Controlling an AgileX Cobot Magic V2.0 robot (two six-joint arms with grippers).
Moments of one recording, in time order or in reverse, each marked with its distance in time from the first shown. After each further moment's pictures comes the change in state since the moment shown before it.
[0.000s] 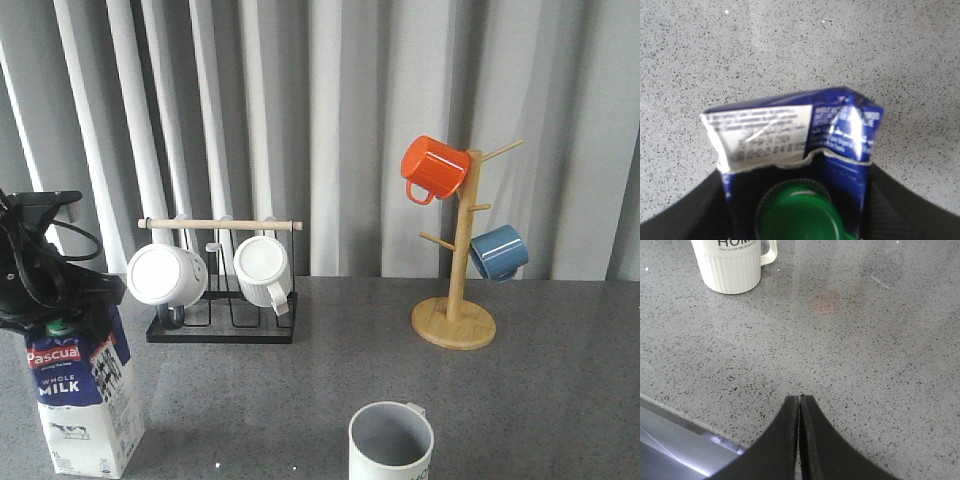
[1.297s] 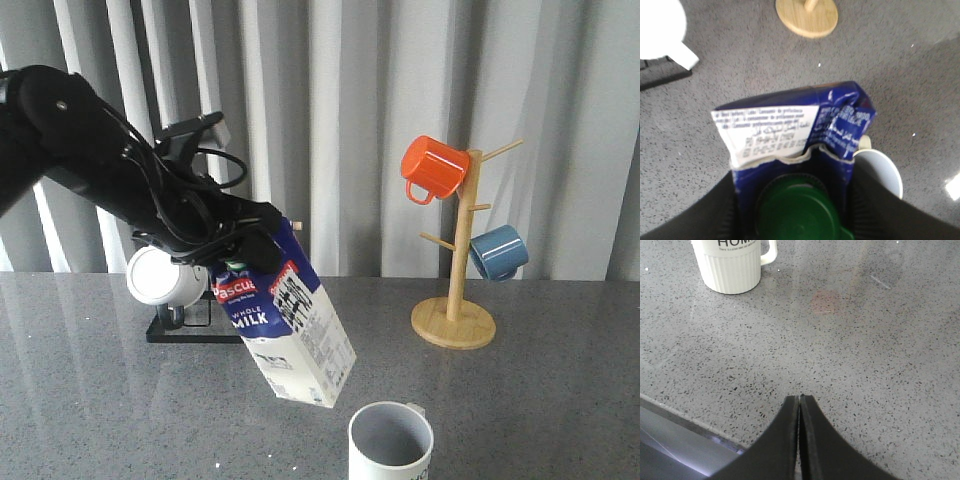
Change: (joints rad) left arm -0.265 0.140 -0.374 -0.287 0.004 0.033; right arm 0.000 0.000 0.000 0.000 0.000 0.000
